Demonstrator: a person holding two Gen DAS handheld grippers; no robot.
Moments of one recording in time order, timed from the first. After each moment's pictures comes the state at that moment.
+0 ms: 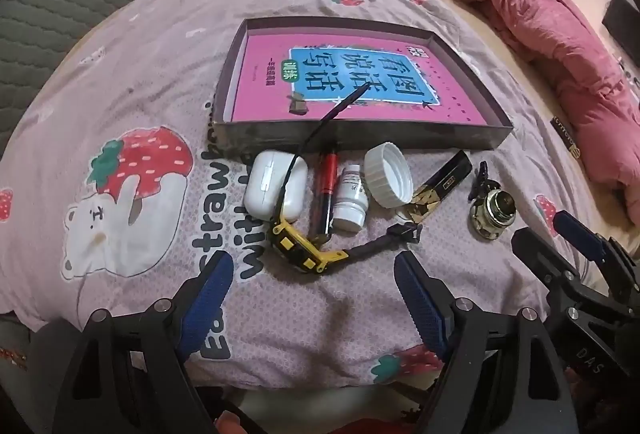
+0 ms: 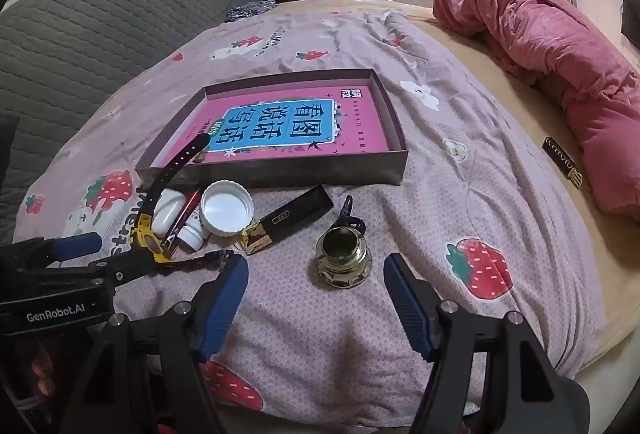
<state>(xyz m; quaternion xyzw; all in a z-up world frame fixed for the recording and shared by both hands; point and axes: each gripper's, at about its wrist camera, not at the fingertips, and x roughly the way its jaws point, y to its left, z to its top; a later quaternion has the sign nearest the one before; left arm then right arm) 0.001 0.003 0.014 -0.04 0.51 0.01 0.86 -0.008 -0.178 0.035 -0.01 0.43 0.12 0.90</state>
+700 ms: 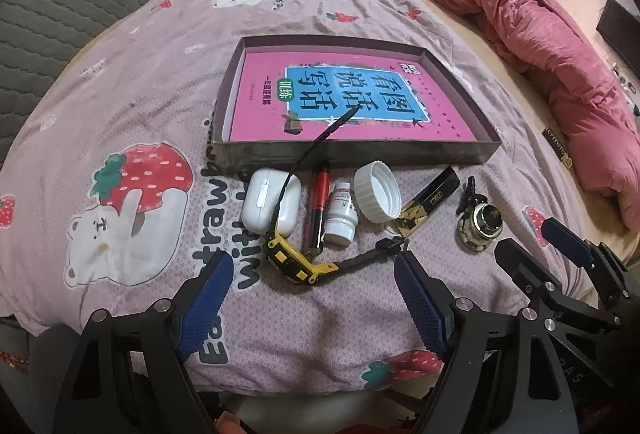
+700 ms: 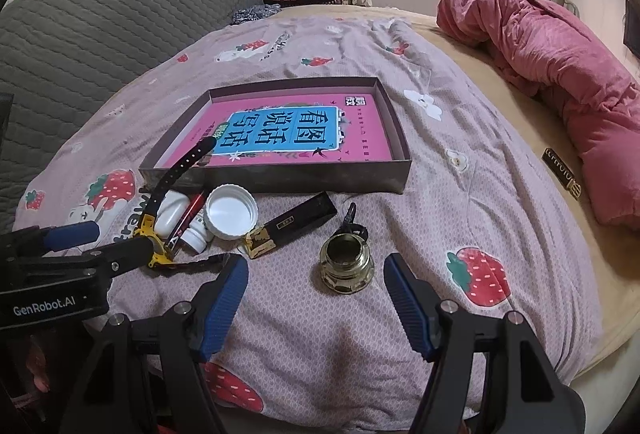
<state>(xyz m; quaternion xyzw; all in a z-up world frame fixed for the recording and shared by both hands) -0.003 0.014 0.024 -0.07 0.49 0.00 0.87 -0.009 -0.176 0.040 -0.02 0.42 0.12 0.90</state>
